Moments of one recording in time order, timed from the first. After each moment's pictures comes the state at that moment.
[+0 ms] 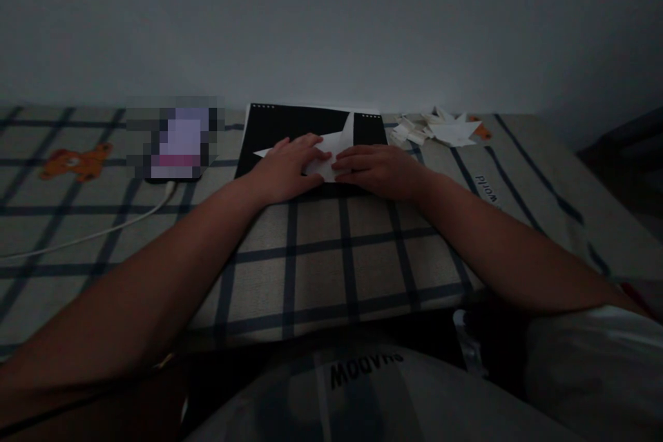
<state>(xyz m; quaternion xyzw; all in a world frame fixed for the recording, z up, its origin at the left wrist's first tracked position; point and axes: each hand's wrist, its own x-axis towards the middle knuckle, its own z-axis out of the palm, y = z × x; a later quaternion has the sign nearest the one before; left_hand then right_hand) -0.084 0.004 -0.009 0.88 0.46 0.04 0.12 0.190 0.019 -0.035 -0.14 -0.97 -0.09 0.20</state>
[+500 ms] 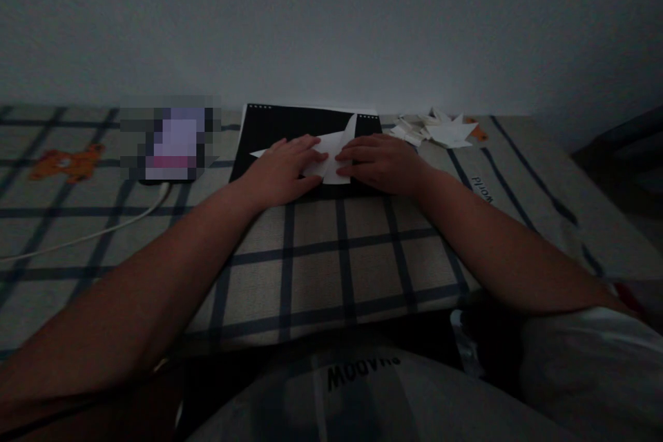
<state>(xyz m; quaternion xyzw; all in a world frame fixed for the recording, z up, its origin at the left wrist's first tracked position) -0.086 0.001 -0.012 0.88 0.46 0.06 0.09 0.196 0.022 -0.025 -0.17 -0.96 -0.11 0.21</state>
